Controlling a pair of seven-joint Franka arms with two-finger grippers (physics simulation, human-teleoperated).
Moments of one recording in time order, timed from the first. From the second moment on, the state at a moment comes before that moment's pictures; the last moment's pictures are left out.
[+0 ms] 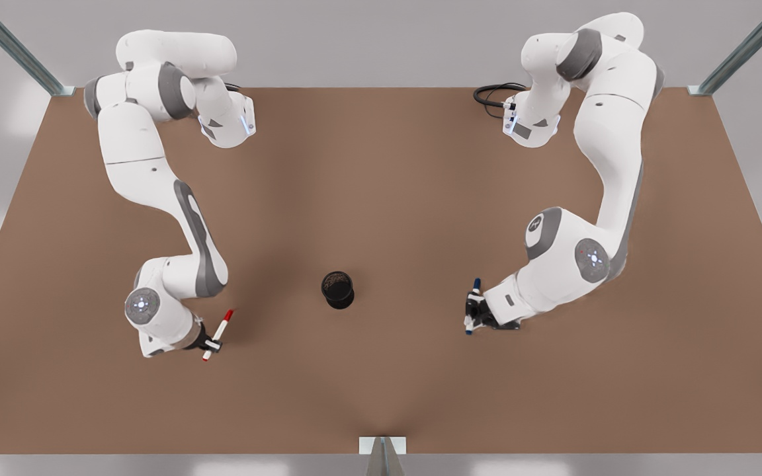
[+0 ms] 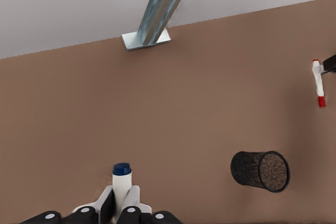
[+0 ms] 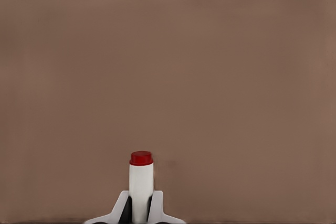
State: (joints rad) left arm -0.09 0.68 -0.44 -1.21 -0.11 2.12 0.05; right arm 0.03 0.78 0.08 -1.42 -0.04 2.34 0.45
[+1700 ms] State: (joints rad) left arm -0.39 1.13 -0.59 -1.30 0.03 3.42 0.08; right arm 0.03 0.64 0.31 -1.34 -0.08 2.52 0.35
